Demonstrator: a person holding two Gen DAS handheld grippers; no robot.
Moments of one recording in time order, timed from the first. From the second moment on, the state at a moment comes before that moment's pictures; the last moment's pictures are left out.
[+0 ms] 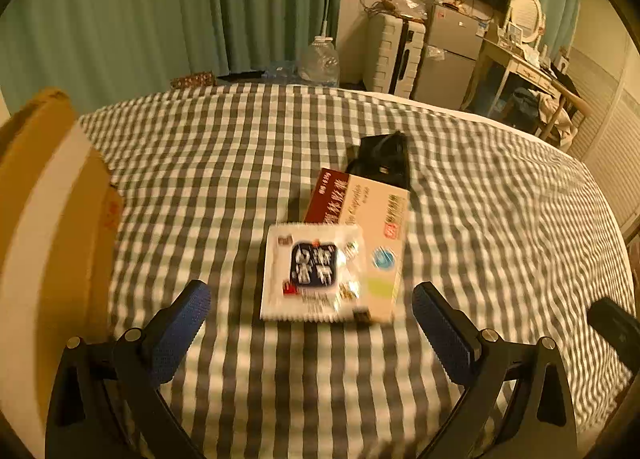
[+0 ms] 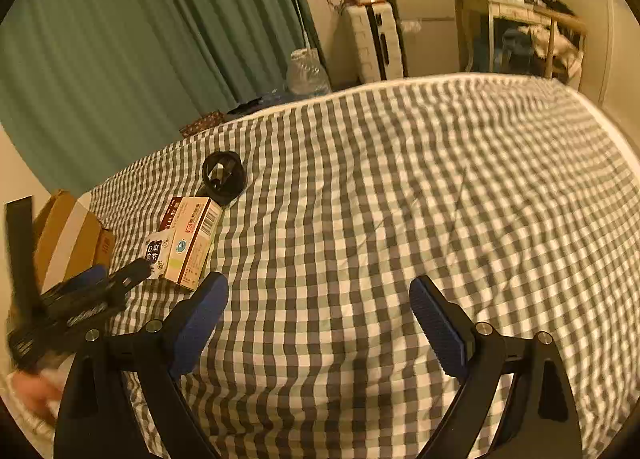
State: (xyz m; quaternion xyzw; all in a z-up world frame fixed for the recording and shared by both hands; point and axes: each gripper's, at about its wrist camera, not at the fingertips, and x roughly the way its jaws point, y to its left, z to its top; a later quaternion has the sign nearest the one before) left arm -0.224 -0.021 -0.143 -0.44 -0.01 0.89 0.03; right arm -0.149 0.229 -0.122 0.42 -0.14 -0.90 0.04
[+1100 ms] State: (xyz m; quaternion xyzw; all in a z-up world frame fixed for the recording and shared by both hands) left arm -0.218 -0.126 -0.190 -0.44 -0.13 0.89 0.00; right arm -0.238 0.087 -0.158 0.48 -0.11 -0.87 0.11
